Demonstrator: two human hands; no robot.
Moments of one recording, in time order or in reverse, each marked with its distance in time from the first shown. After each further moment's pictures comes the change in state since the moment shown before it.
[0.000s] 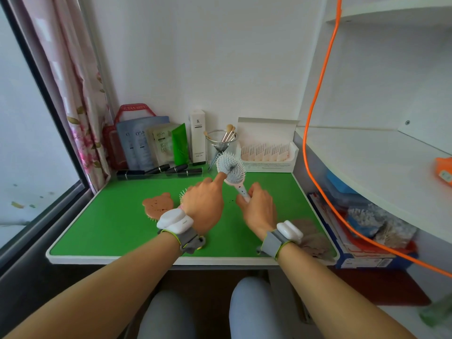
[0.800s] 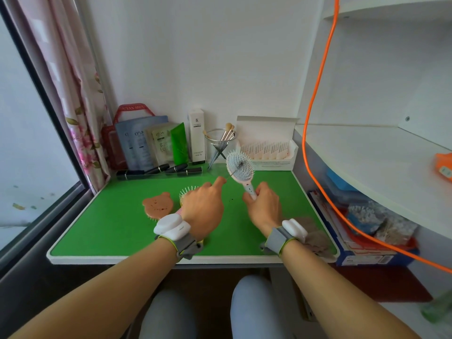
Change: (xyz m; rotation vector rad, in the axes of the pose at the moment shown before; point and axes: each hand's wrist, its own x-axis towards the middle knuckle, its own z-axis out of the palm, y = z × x) left_hand -0.008 -0.002 0.005 0.007 -0.029 0.004; right_hand 0.005 0.011 -0.005 0.063 0.040 0.037
